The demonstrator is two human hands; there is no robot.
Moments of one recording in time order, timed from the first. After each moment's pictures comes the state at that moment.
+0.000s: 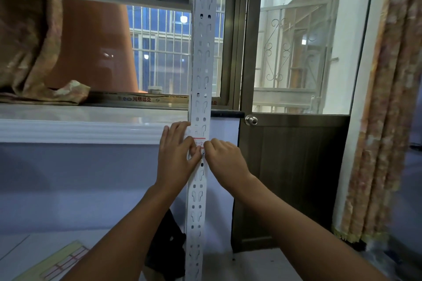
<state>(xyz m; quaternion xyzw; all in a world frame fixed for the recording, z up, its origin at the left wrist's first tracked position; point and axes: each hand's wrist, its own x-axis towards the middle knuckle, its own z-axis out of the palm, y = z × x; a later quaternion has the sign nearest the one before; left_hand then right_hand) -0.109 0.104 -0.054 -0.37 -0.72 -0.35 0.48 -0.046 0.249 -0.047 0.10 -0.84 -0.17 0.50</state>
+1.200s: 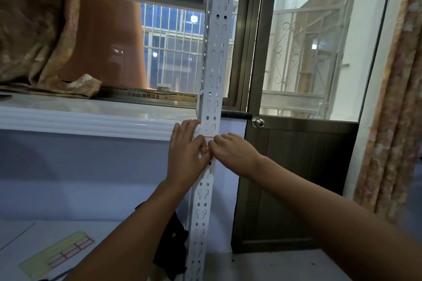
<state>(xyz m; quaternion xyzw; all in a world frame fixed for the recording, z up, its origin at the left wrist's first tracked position) -0.110 0.107 -0.056 -0.36 -0.73 -0.34 0.48 -0.040 0.258 -0.009 0.22 -0.84 -0.30 0.40</state>
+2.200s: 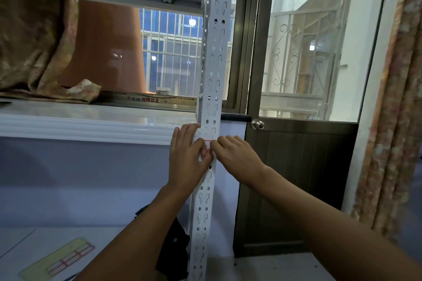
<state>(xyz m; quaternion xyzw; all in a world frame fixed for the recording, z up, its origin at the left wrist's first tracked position) -0.111 0.110 -0.056 -0.36 -0.71 -0.36 0.48 -0.039 0.261 -0.021 0.17 -0.84 -0.25 0.44</state>
